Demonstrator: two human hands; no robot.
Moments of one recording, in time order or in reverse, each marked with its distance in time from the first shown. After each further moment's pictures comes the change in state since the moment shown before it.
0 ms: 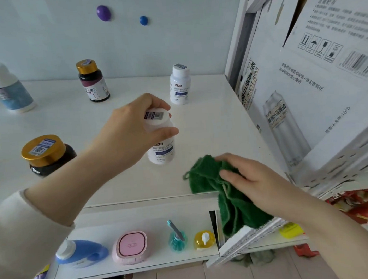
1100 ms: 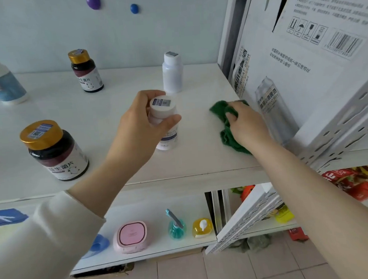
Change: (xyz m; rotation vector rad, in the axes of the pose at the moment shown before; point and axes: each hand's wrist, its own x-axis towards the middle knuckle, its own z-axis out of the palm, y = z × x) left_hand -0.012 -0.004 0.036 -0.279 0.169 -0.035; right_hand 0.070 0.038 -0.021 -0.339 0.573 0.276
